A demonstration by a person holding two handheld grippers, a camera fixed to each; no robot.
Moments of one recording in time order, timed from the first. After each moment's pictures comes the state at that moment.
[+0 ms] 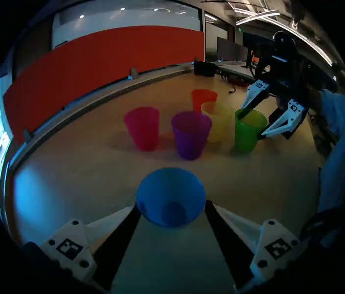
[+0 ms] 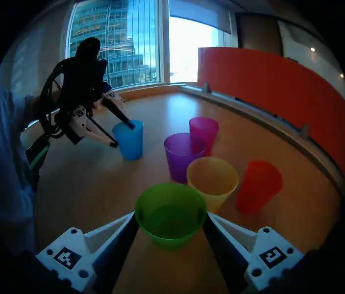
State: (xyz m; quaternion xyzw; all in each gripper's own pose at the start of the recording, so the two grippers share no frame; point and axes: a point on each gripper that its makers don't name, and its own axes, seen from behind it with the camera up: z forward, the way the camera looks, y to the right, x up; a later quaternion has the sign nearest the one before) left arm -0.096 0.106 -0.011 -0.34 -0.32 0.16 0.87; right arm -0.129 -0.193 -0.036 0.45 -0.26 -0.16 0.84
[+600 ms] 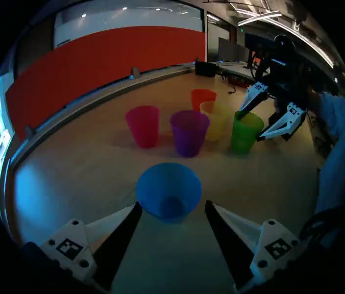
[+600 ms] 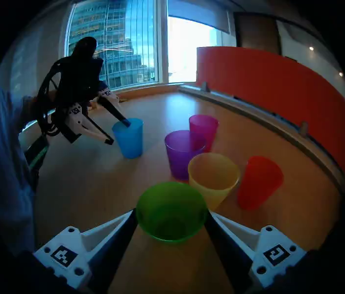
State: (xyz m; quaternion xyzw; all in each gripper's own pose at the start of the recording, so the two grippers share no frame) left arm -0.093 0.102 -0.021 -0.34 -0.32 0.16 0.87; right arm -0.131 -0.191 -0.043 0.44 -0.26 -0.16 0.84
